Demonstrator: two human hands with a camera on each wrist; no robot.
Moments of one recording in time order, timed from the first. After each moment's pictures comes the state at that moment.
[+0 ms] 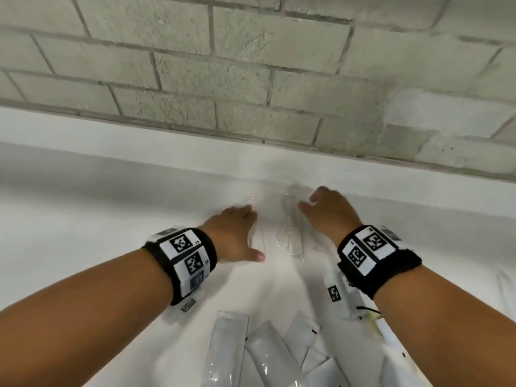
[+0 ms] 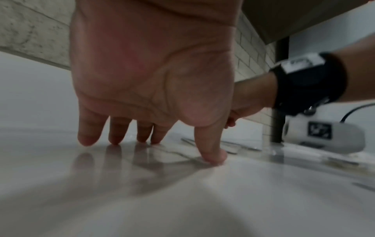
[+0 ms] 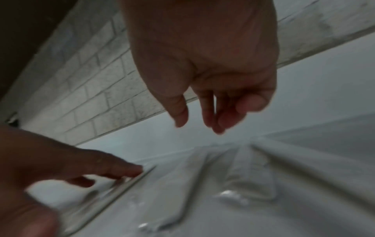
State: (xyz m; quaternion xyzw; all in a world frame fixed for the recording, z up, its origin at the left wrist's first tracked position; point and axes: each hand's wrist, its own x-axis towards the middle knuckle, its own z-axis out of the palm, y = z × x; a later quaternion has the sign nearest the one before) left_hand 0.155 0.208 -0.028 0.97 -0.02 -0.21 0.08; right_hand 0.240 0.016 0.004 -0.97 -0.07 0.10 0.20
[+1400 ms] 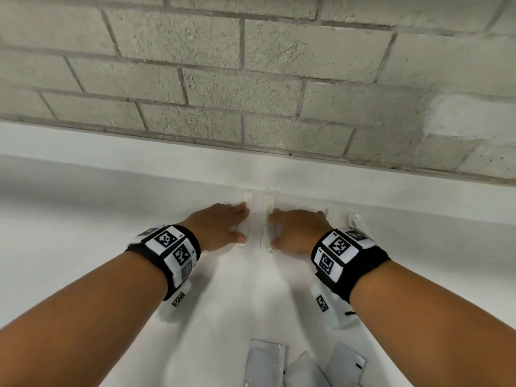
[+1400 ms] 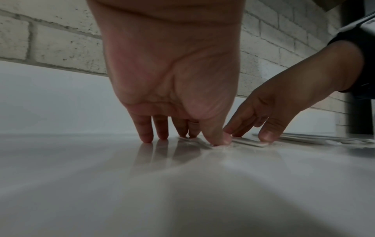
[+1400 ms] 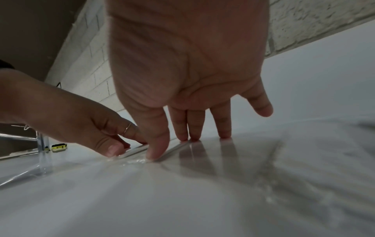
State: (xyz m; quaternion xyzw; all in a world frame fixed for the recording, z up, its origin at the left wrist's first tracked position) left_hand 0.175 0.299 -0.028 0.98 0.00 -0.20 0.08; right_hand 0.228 0.114 -0.006 -0.93 -0.28 0.22 -0.02
